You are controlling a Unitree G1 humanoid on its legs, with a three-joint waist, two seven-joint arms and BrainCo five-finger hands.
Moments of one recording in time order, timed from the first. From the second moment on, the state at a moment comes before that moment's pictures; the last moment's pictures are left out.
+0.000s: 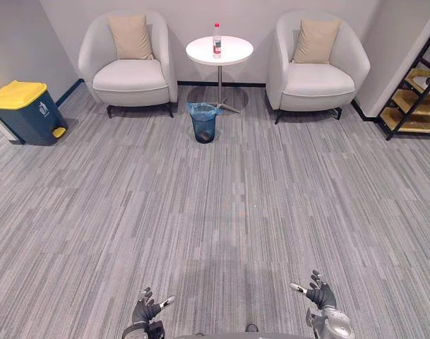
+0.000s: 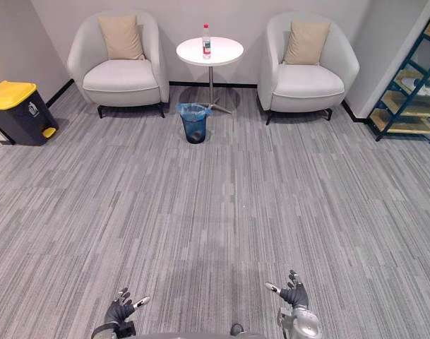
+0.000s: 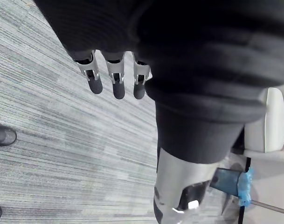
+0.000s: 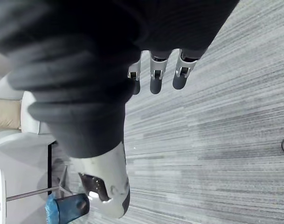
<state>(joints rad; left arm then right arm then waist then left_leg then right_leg) 0.18 0.10 0.06 0.90 -0.26 -0.20 0.07 0.14 -0.11 -0.15 0.80 0.16 -0.17 -0.04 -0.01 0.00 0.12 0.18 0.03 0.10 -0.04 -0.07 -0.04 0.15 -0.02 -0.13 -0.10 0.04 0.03</state>
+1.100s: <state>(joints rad) 0.19 0.10 0.00 0.85 -0.28 -0.20 0.07 0.09 -0.11 -0.15 0.79 0.21 -0.17 -0.05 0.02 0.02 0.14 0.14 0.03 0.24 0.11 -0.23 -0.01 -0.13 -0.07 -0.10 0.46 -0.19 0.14</state>
